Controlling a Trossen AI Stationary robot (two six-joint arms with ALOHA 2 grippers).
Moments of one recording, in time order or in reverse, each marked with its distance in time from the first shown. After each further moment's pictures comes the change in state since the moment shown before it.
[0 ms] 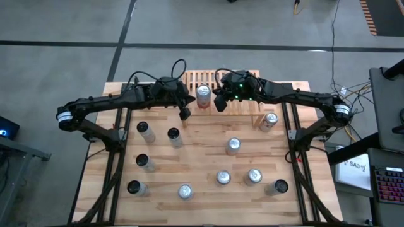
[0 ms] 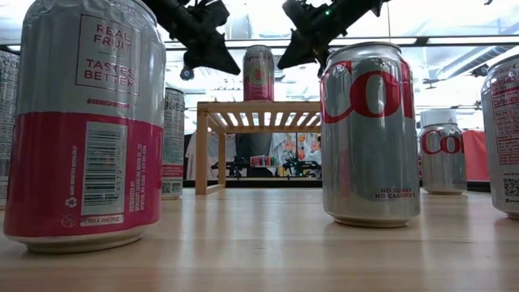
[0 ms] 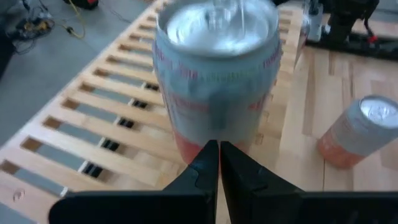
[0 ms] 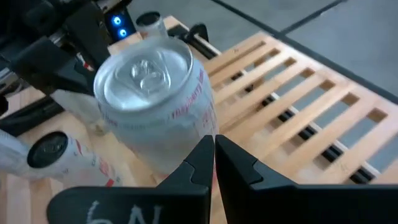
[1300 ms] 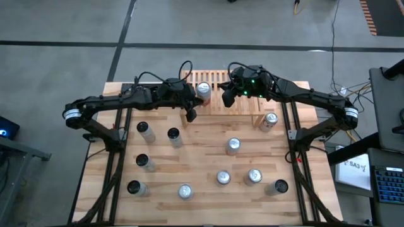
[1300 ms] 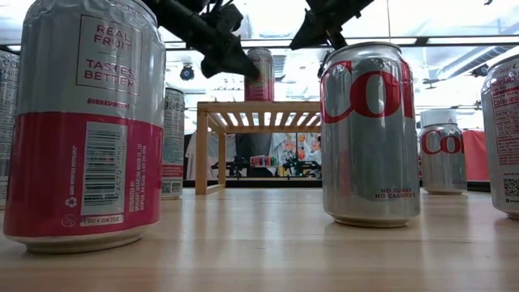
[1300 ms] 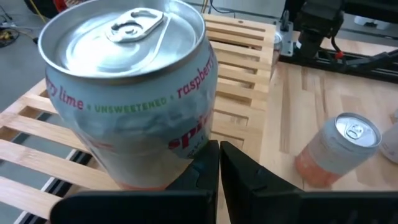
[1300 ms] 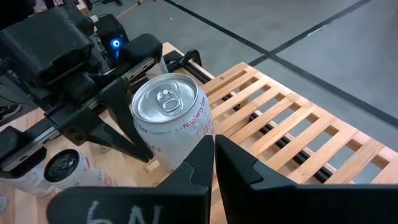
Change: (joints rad) left arm 0.000 0.101 0.000 0.173 0.100 -0.015; right arm -0.012 -0.104 0.017 -0.049 0.030 -0.007
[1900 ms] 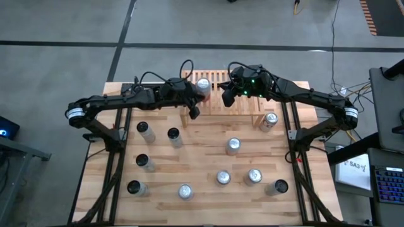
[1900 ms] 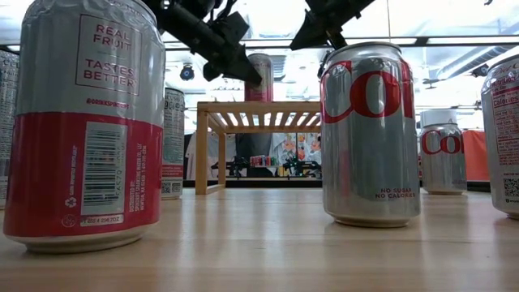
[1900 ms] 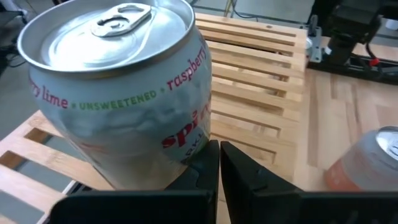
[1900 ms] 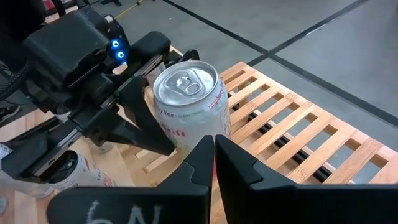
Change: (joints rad) left arm 0.010 0.037 0.000 0.058 -0.087 0.000; right arm -0.003 0.001 0.000 0.000 -0.001 0.005
